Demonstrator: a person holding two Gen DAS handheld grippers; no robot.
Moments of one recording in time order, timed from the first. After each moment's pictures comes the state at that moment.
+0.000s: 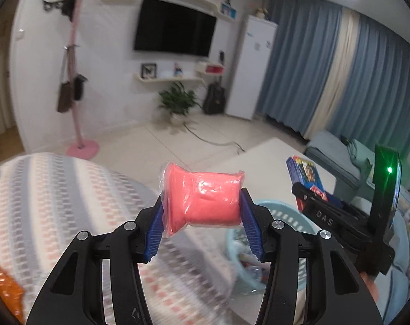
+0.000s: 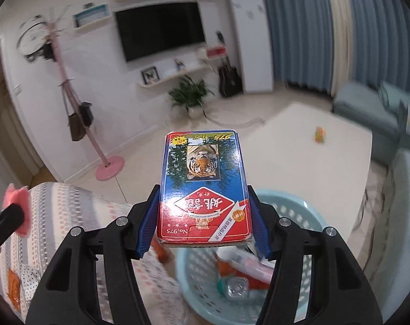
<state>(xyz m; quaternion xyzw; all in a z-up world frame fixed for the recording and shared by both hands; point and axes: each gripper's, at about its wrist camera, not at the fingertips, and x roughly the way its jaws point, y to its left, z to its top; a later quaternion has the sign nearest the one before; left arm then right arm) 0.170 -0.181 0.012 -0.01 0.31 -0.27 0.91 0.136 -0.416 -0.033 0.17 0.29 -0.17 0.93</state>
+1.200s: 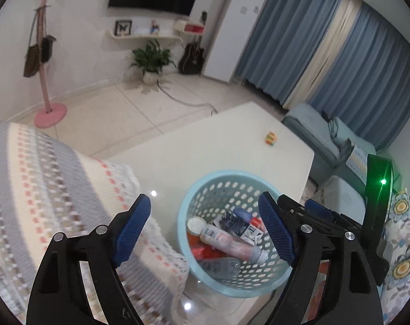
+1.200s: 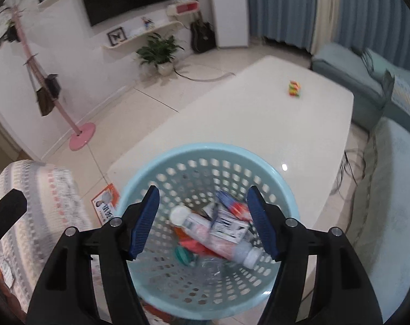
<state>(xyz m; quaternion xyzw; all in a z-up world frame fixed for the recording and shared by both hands) 0.190 -0.244 -0.036 -0.03 0.39 -0.32 0.86 0.128 -0.473 -0.076 0.17 0.39 -0.20 0.88</state>
